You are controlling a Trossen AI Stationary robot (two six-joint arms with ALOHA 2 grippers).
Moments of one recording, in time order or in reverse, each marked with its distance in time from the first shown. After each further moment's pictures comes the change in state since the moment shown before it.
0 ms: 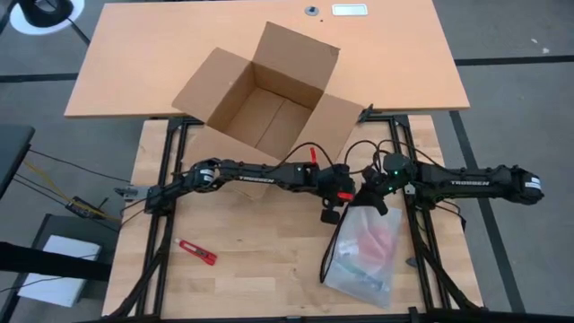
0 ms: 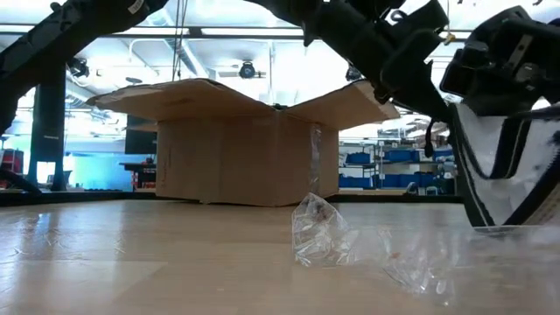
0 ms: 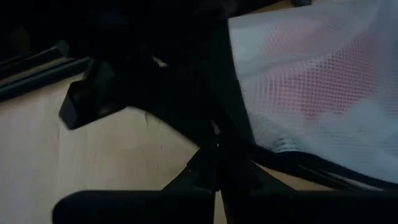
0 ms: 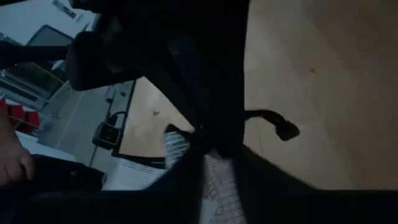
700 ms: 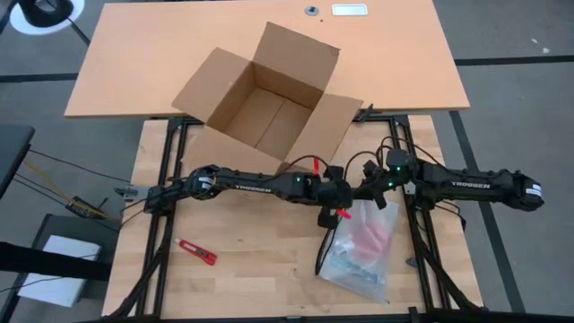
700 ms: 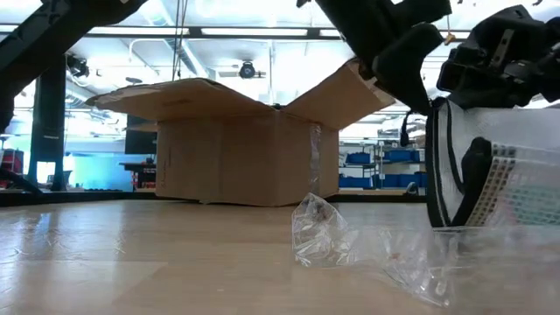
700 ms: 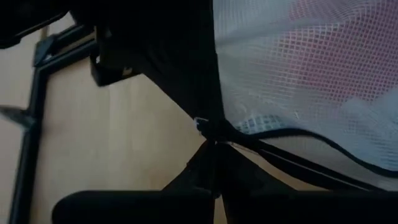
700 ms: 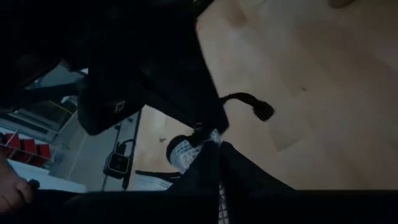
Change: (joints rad) left arm -0.108 -0.008 0.095 -0.229 -0.285 -0.049; right arm -0.095 -0.029 0.003 0.011 -0.008 0.079
